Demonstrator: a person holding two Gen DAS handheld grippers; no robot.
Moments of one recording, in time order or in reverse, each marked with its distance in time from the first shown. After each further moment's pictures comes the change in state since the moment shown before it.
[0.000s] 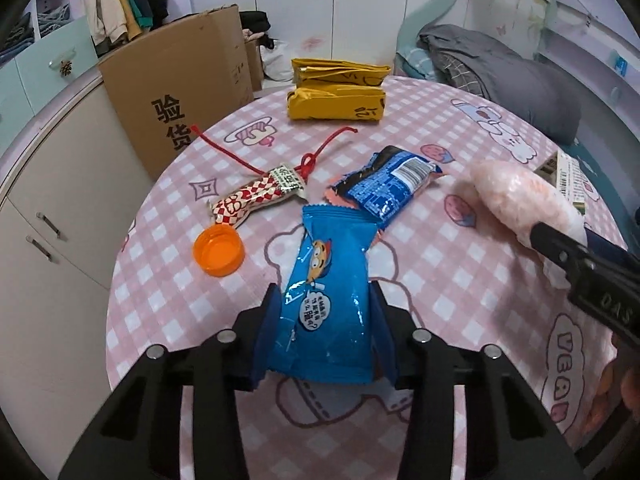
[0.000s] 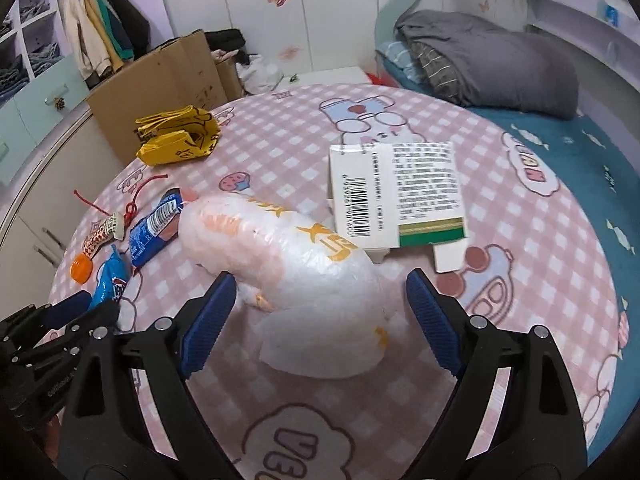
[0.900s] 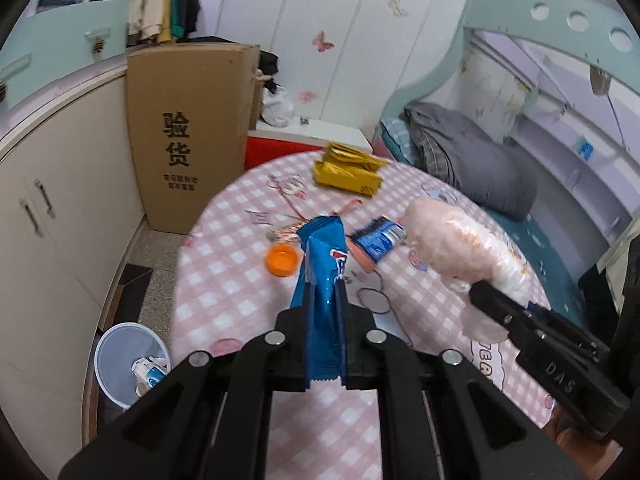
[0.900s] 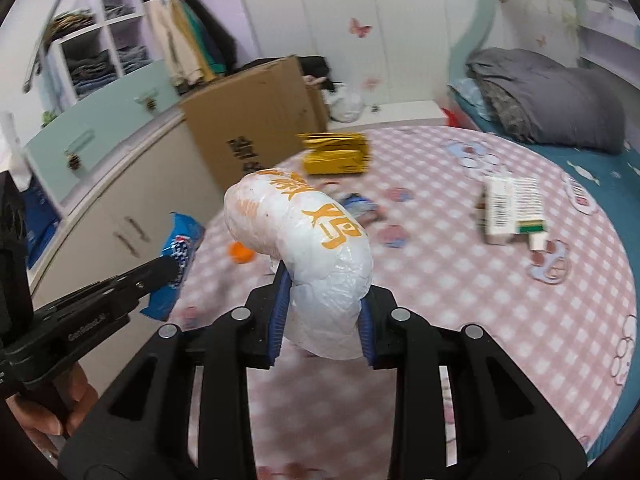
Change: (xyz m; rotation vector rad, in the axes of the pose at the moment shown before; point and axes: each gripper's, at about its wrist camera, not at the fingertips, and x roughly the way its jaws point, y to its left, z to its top) left arm -0.097 0.076 -0.028 -0.184 -0.196 -0.193; right arm -0.093 0.107 -0.030 -0.096 -0.108 0.245
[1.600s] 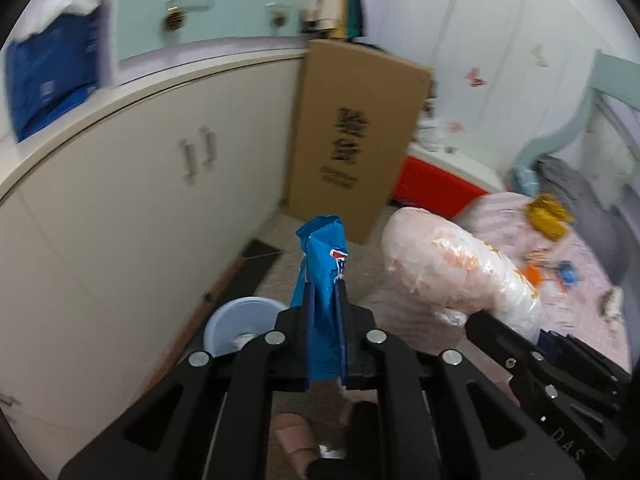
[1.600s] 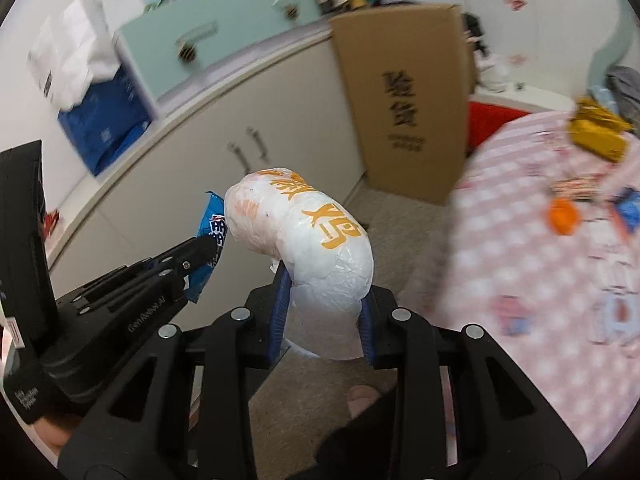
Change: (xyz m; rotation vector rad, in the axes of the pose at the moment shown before) left arm -0.066 0.209 -0.043 -0.260 -0.050 0.402; right arm 0.104 0.237 -0.052 -0.245 0.206 0.306
